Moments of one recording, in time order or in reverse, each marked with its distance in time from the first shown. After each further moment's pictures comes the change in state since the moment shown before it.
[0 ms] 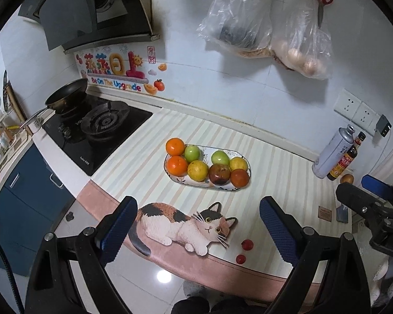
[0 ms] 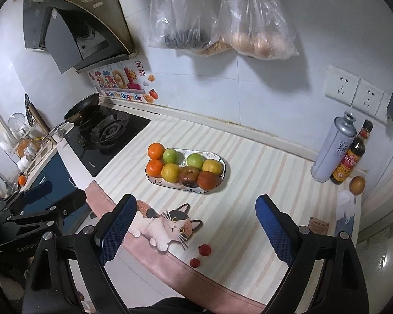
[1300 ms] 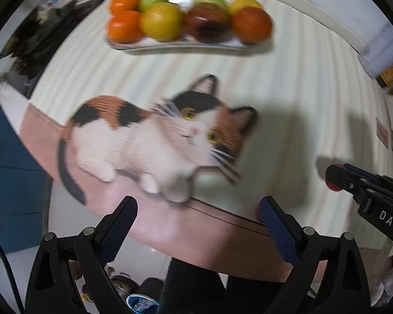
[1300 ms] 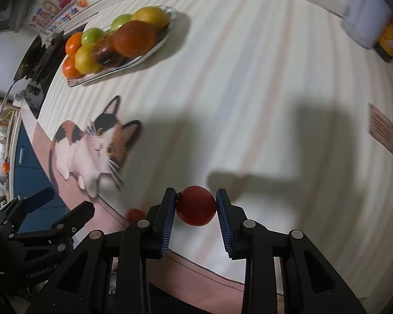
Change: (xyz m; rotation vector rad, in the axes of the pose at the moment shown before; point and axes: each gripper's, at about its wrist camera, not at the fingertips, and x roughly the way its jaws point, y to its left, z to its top) left arm 0.231 -0.061 -0.126 0.103 0.575 0.026; right arm 0.253 -0.090 -0.139 0.193 0.541 0.000
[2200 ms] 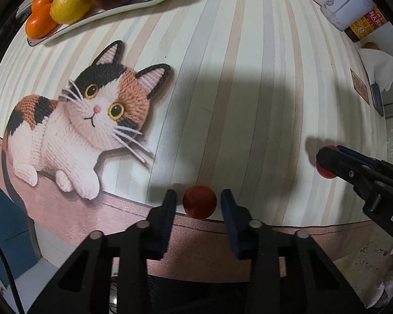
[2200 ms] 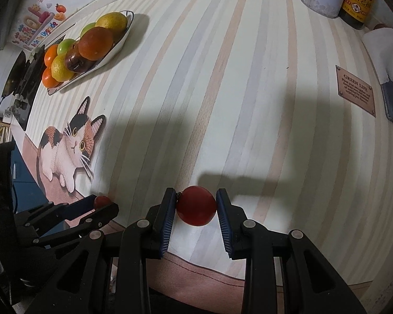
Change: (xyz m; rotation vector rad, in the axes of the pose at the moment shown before) left arm 0.049 -0.071 -0.004 0.136 0.105 -0.129; right arm -0.003 -0.051 -0.028 0.103 -0.002 -0.040
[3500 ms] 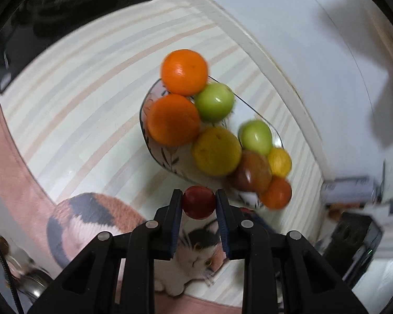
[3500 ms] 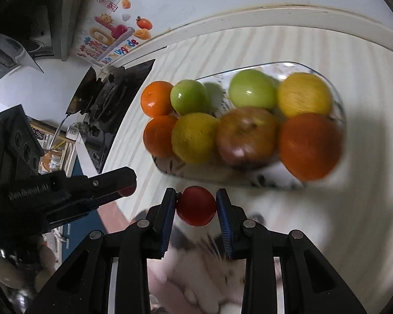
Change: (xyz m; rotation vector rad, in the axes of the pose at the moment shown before) left arm -0.102 0.256 0.108 -0.525 -0.243 -0.329; right arm 0.035 0.200 0.138 -0.124 -0.165 0.392
